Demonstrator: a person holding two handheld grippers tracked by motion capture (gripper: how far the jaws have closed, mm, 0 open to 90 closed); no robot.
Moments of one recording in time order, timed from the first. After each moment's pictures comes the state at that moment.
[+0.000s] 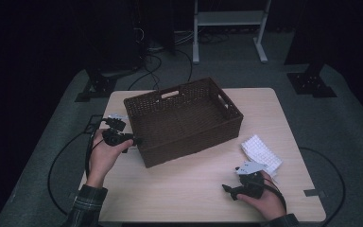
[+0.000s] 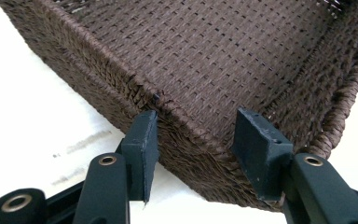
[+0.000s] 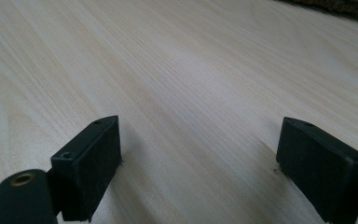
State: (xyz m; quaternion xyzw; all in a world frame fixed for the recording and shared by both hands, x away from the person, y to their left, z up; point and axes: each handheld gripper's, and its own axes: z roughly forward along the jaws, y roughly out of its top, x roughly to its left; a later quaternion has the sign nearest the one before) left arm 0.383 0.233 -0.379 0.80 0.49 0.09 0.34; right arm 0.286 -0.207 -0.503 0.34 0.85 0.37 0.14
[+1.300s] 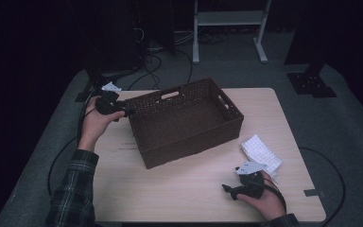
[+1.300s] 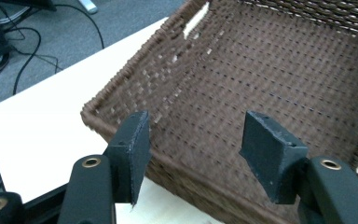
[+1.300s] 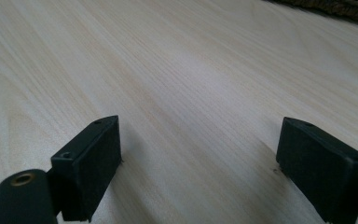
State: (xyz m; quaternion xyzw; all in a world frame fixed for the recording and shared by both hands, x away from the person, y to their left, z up) left arm 0.483 0.267 -0.344 0.84 0.38 0.19 0.35; right arm 0.286 -0.207 -0.503 0.34 0.85 0.37 0.14
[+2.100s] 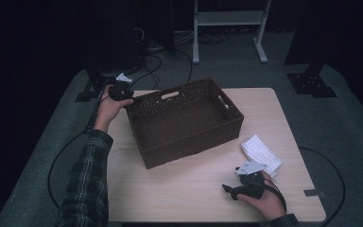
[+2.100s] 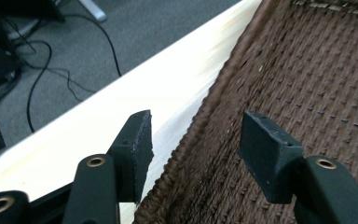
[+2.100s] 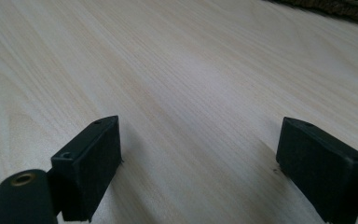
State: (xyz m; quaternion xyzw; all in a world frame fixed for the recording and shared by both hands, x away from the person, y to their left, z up) left arm 0.567 0.259 -0.381 0.85 0.36 0.20 0.33; right arm 0.286 -0.207 -0.504 0.34 0.85 0.37 0.14
